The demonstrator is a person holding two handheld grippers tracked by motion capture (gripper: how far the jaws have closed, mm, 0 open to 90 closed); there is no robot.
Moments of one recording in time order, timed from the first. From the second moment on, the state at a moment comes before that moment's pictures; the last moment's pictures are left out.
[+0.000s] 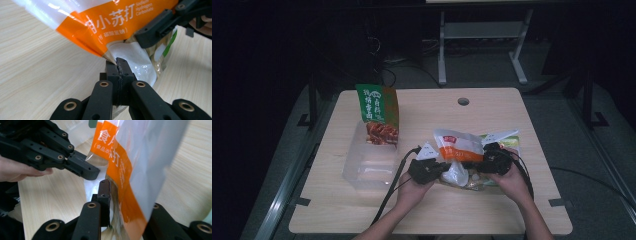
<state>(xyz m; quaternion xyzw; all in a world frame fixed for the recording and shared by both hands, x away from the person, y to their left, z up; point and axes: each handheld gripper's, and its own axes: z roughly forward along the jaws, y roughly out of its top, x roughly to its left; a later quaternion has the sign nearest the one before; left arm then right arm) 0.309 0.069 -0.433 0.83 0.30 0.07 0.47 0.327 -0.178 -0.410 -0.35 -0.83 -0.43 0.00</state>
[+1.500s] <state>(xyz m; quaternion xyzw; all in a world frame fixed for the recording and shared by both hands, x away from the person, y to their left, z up) 0.230 0.157 -0.424 0.85 0.26 0.06 0.46 0.356 -0.039 -0.316 -0.21 -0.84 -0.50 -0.02</state>
